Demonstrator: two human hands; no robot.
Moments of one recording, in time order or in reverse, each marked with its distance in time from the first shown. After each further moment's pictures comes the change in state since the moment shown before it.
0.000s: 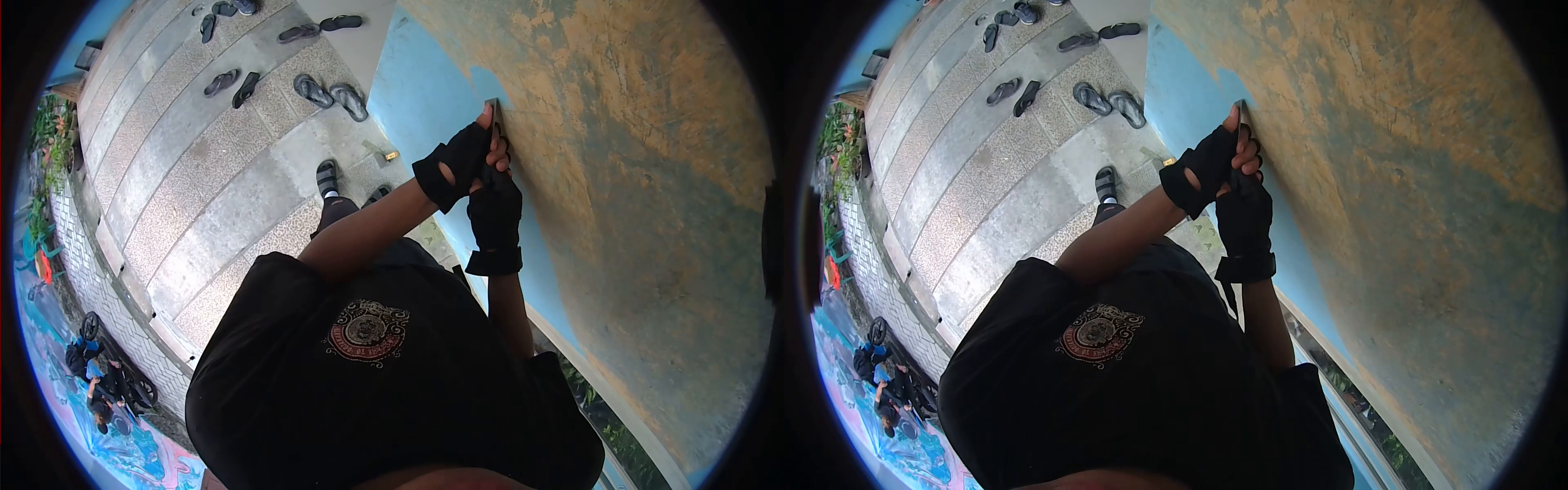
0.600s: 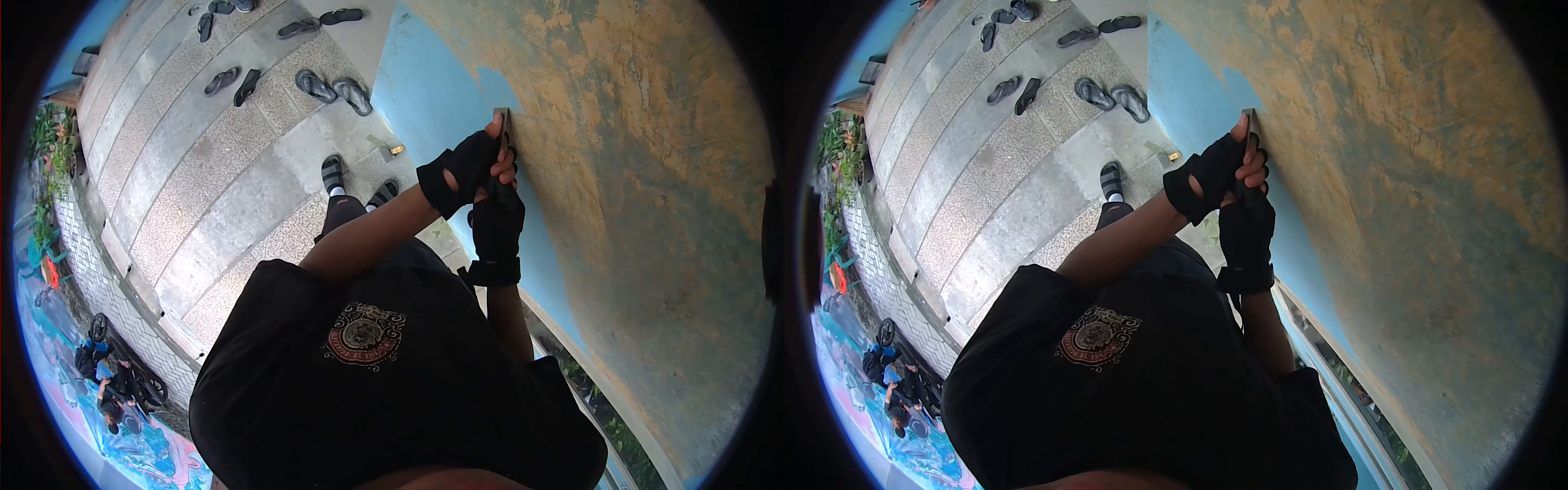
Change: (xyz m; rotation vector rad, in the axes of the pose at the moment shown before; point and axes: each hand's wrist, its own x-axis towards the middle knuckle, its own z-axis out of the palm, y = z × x) left_hand 0.000 0.008 -0.005 0.019 0.009 -0.097; right_hand -0.004 0.017 0.021 0.131 0.087 0.017
